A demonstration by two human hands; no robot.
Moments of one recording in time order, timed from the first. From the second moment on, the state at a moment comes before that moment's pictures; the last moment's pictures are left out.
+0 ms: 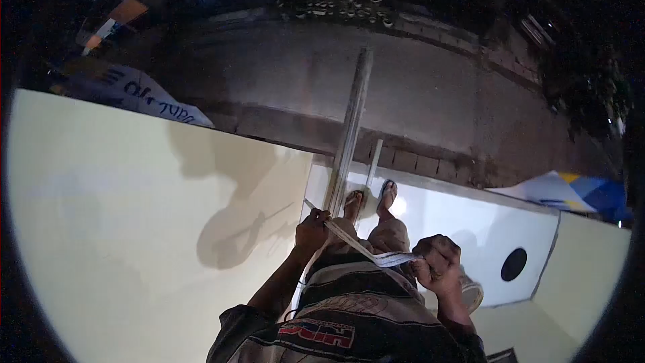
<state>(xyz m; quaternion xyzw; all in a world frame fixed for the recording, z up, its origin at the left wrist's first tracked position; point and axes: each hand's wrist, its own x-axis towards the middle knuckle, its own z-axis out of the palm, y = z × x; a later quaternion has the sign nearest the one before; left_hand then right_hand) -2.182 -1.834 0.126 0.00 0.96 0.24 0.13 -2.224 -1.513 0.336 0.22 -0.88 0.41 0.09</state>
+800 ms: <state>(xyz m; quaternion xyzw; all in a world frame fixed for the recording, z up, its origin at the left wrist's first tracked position) -2.287 -1.798 0.110 -0.15 0.95 0.27 0.09 -2.399 -1.473 0.284 0.34 -0.83 0.44 0.03</state>
